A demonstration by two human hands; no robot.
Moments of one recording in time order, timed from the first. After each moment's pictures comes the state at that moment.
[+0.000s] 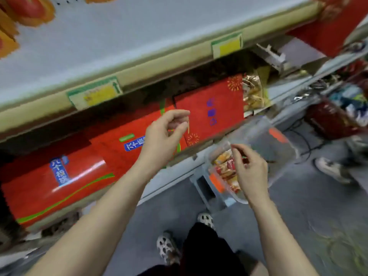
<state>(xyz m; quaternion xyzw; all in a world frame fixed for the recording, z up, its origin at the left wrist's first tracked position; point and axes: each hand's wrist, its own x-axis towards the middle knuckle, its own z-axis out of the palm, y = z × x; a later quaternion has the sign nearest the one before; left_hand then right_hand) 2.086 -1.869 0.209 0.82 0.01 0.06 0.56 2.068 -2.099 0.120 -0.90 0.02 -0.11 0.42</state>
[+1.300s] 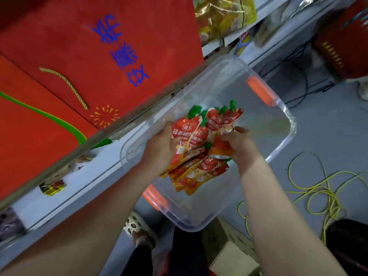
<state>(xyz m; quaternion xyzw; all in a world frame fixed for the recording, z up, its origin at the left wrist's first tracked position) 2.226 -2.081 -0.125 0.92 0.03 -0.22 0.33 2.248 -2.288 -0.151 -0.65 0.49 0.20 0.55</state>
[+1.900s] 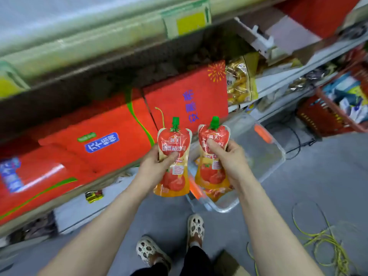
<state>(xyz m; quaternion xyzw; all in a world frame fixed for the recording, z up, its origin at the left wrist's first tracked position) 2.110 -1.942 0.086 0.72 0.19 -0.10 0.66 2.152 -2.141 0.080 -0.66 0.19 0.15 0.71</state>
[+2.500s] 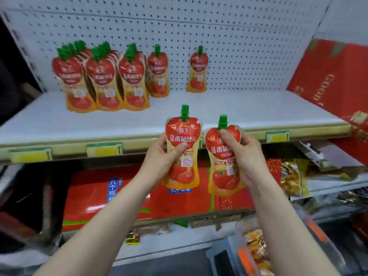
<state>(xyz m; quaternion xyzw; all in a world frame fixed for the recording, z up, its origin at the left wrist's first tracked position) 2.011 -1.739 0.309 0.69 0.12 0.18 0.69 2.095 -1.921 0.336 -0.64 -0.14 0.09 0.75</state>
